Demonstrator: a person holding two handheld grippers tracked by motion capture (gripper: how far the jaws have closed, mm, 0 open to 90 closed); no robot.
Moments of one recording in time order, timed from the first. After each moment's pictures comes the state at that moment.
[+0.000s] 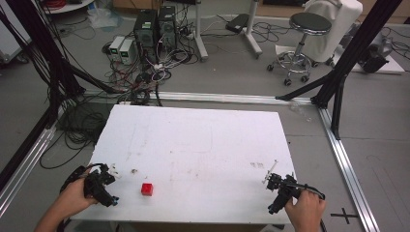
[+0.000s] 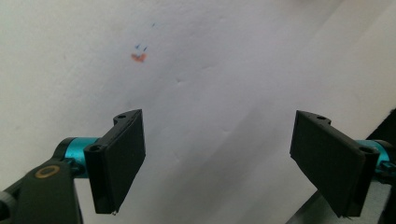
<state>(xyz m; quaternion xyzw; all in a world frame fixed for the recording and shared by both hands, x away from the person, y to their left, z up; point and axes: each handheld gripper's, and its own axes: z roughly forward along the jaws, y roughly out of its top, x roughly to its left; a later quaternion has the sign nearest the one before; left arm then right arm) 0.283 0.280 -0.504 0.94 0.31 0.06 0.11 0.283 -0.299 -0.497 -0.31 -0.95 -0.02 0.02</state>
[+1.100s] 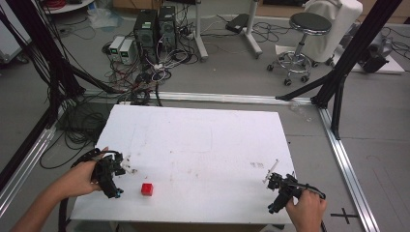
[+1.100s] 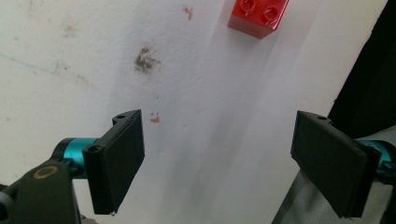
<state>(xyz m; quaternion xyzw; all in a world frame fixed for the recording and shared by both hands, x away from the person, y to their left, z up) 0.304 0.235 -0.447 0.99 0.15 0.05 0.07 0.282 -0.300 -0.491 -0.30 -0.95 -0.03 0.02</state>
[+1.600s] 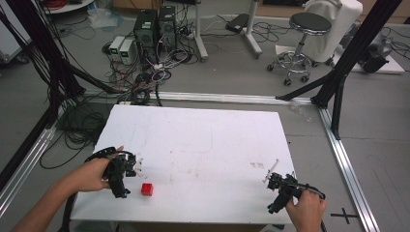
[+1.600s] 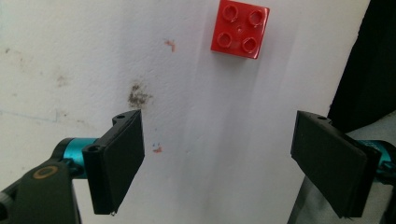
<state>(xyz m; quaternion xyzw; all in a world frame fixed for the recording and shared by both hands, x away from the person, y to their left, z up) 0.309 0.205 -0.450 1.00 0.07 0.04 0.04 0.282 -0.300 -0.491 -0.30 -0.95 -0.04 0.02</state>
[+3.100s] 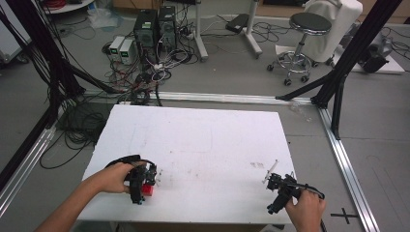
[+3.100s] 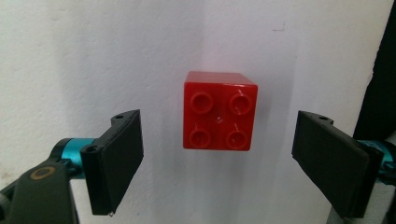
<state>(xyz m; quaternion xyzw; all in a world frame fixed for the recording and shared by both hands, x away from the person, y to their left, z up) 0.313 0.158 -0.503 1.00 0.00 0.01 0.02 0.282 -0.299 -0.493 -0.30 -0.95 -0.04 0.02</state>
